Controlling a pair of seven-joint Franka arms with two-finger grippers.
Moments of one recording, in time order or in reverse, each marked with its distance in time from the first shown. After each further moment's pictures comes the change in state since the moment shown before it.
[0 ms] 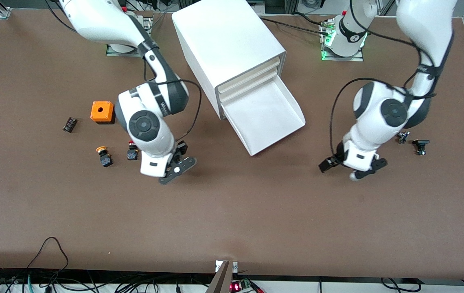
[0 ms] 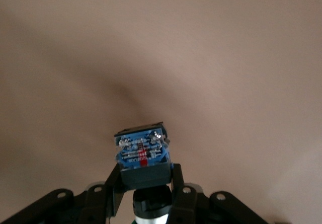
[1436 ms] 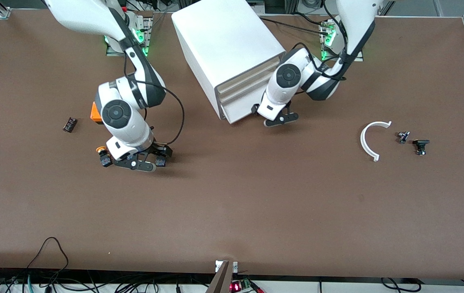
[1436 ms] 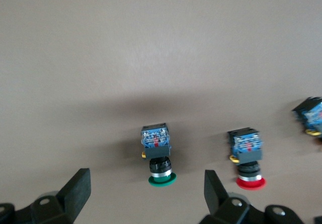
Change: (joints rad) left arm -0.213 -0.039 -0.258 -0.212 0.000 -0.076 -0.221; right arm -0.032 -0.219 -0.025 -0.341 0.000 0.210 0.649
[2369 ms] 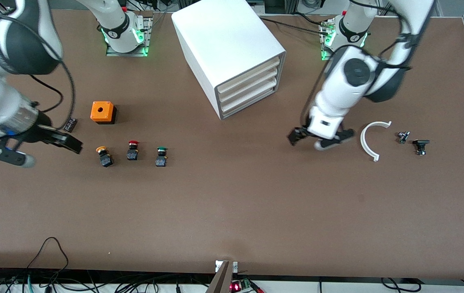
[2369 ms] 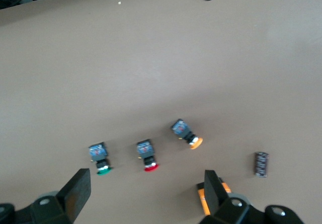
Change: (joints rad) left arm 0.303 -0.210 0.062 0.134 0.002 -0.062 0.220; right arm -0.281 -0.177 -0.009 0.318 -0.002 -0.471 -0.196
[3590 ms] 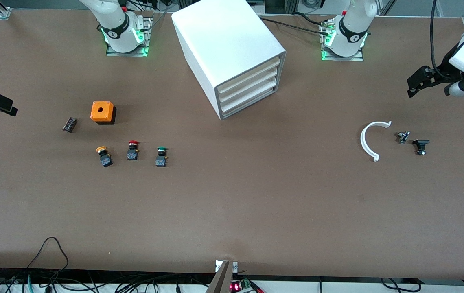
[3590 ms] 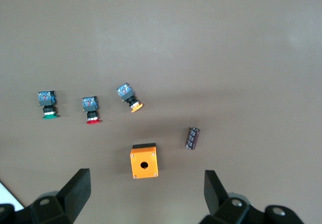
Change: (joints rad) left arm 0.035 -0.349 0.321 0.205 -0.007 -0.659 0.712; right arm -0.176 -0.137 -0.015 -0.021 0.000 -0.213 -0.381
